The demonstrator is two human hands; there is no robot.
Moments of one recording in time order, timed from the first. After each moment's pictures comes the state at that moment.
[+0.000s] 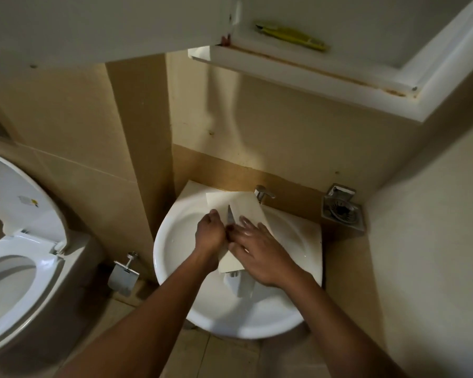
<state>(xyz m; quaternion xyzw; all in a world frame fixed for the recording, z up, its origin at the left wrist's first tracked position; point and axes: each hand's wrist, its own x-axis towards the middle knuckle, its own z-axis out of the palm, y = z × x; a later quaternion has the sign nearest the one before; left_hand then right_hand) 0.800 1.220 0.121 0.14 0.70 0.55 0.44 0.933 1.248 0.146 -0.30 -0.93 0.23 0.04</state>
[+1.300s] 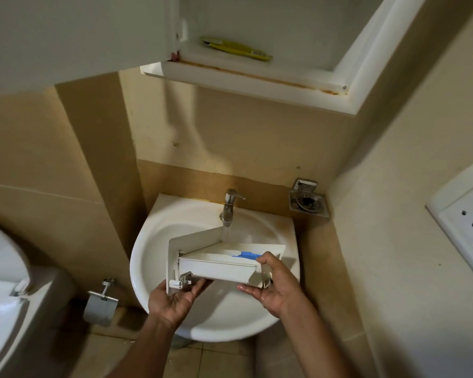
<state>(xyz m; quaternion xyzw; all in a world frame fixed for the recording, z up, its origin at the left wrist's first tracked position) 0.782 1.141 0.020 -0.33 0.25 0.60 0.68 0.992 1.207 0.133 -0.57 -0.10 0.74 0.33</state>
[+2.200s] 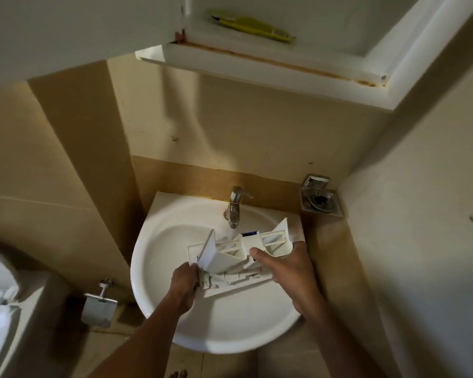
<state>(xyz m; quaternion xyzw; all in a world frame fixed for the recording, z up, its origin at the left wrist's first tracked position) 0.769 1.209 0.002 0.07 0.69 0.42 0.58 0.970 1.233 0.151 -0.69 -0.48 0.47 0.28</state>
